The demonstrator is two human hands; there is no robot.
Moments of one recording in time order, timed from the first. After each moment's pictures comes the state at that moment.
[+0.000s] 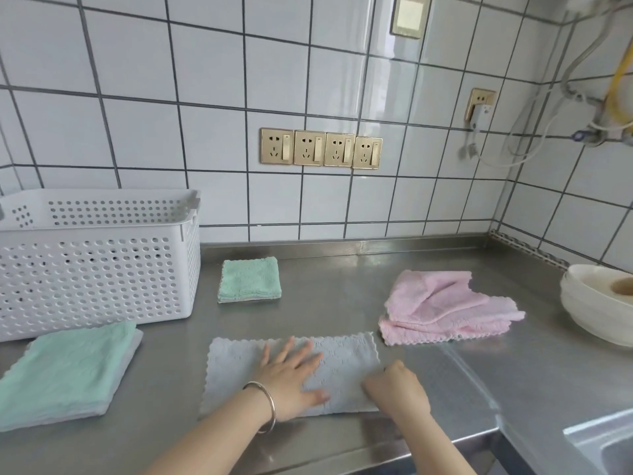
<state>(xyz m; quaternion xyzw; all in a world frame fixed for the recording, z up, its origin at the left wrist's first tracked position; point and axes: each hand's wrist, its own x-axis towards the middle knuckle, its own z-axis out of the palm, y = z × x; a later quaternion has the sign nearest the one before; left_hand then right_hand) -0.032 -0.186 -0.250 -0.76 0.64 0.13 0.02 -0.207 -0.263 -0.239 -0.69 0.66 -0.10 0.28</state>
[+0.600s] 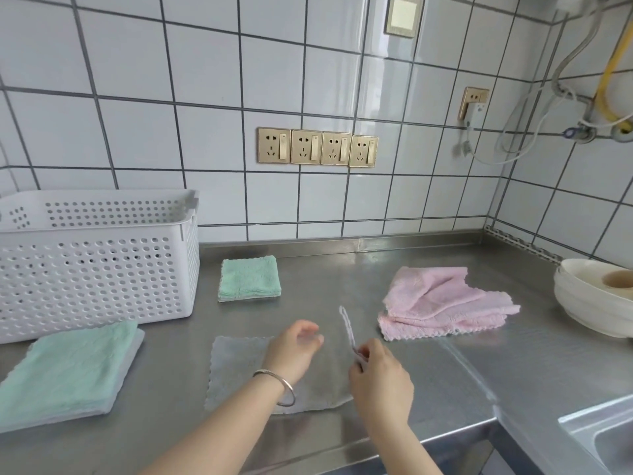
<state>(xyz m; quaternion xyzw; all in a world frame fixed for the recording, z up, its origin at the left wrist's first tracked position) -0.050 -0.203 -0.224 -0.74 0.46 0.25 -0.43 -0.192 -0.226 -0.236 -0.72 0.60 -0.34 0.08</state>
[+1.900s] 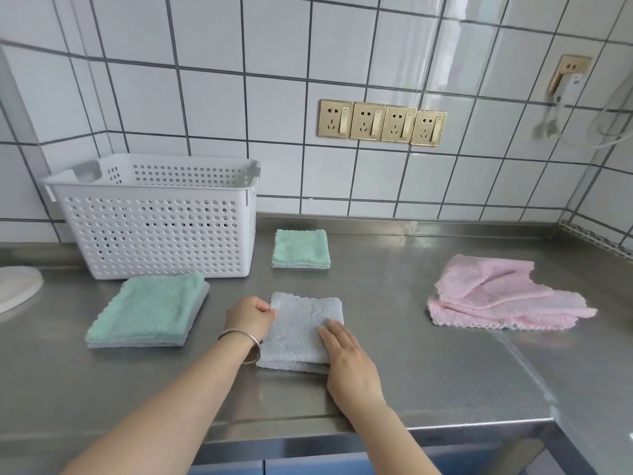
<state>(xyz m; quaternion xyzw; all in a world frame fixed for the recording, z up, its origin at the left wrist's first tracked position) 0.050 -0.130 -0.233 -0.86 0.28 0.14 -0.40 -0.126 -0.189 -0.275 -0.91 0.30 -0.26 0.11</state>
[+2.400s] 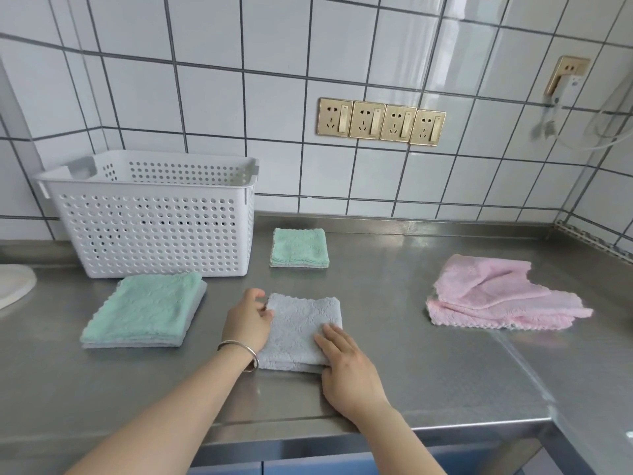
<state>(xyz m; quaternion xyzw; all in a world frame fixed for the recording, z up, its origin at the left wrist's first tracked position) 0.053 -0.132 -0.250 -0.85 0.31 0.09 -0.42 -0.132 -0.190 -0.275 -0.93 0.28 -0.22 0.10</state>
